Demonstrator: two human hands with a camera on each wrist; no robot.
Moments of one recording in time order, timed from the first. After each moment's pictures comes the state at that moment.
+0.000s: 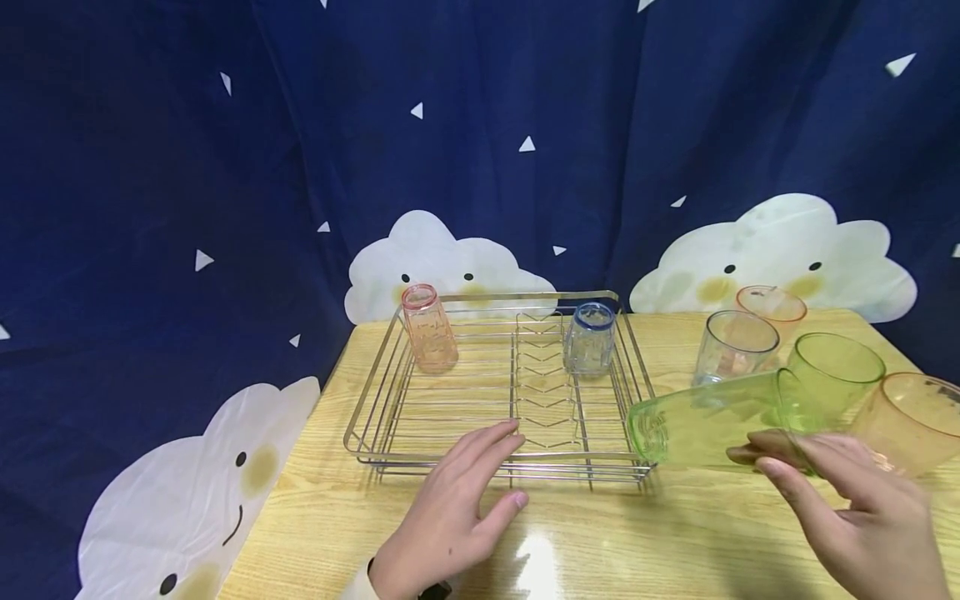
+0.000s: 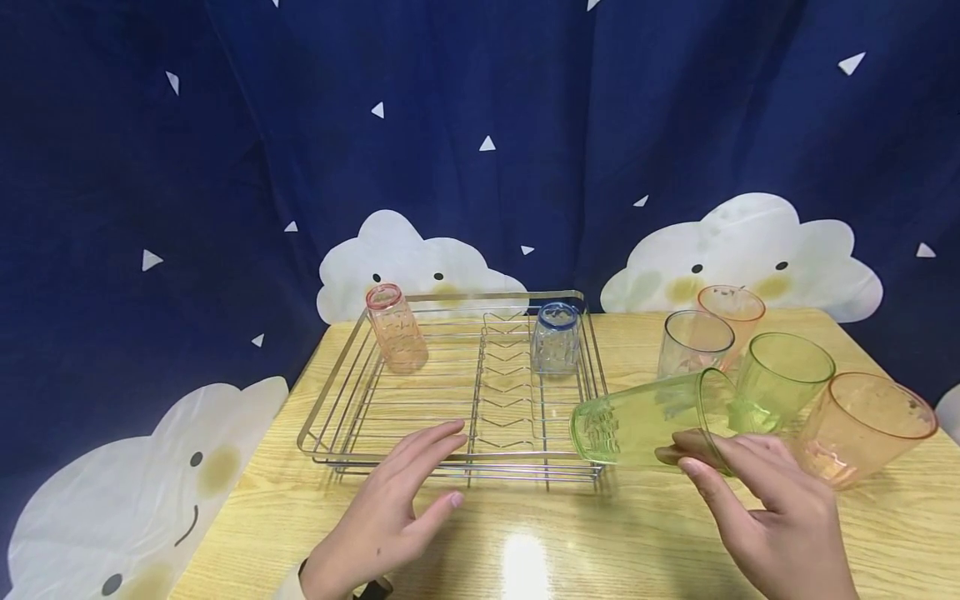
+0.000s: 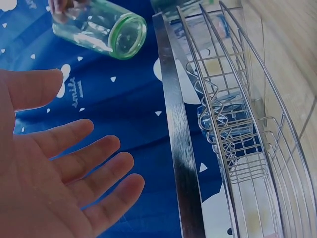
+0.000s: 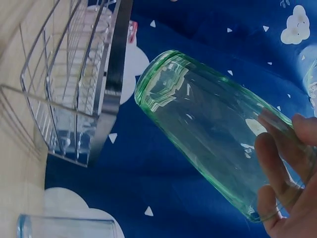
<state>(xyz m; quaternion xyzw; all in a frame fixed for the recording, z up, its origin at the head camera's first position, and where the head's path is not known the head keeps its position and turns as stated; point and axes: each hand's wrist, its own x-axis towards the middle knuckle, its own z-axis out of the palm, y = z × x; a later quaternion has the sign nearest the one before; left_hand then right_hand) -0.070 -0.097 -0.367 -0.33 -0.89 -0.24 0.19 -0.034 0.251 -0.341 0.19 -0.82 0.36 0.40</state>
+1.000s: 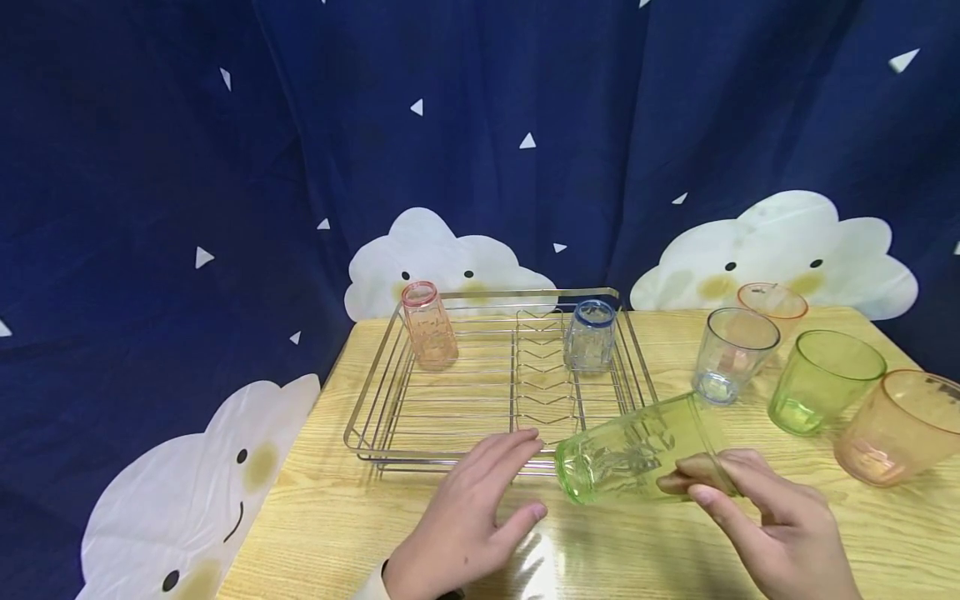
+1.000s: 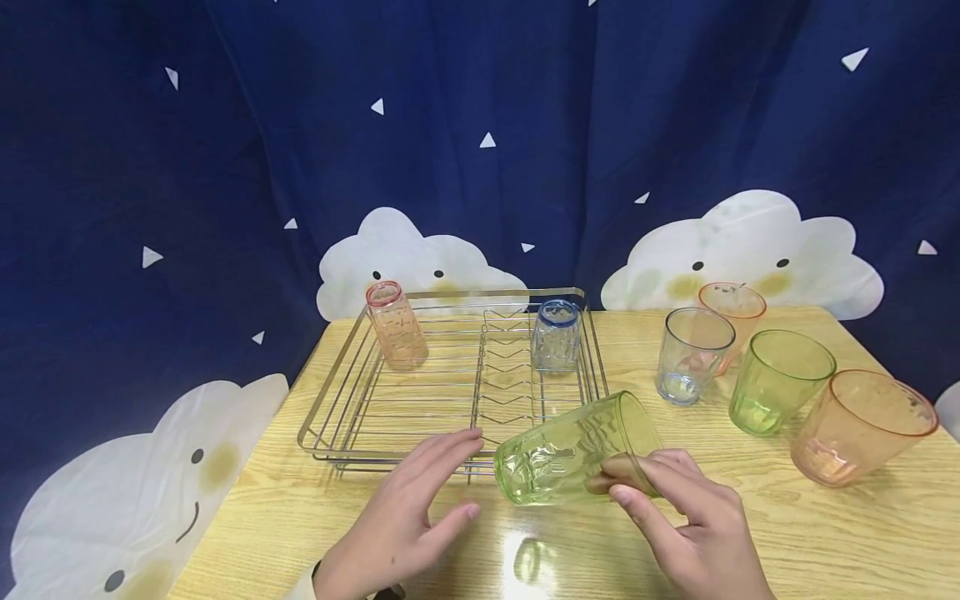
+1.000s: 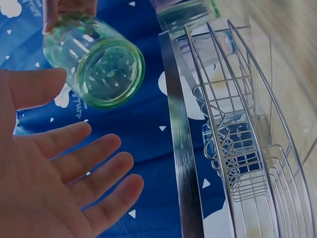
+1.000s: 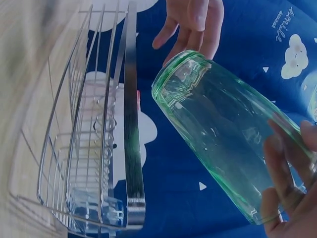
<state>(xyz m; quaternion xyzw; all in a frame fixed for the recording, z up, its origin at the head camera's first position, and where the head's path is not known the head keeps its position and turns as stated) -0.064 -0.085 -0.369 -0.35 -0.88 -0.25 0.19 -0.033 0.204 -0.357 0.31 -0.73 0.50 0.35</state>
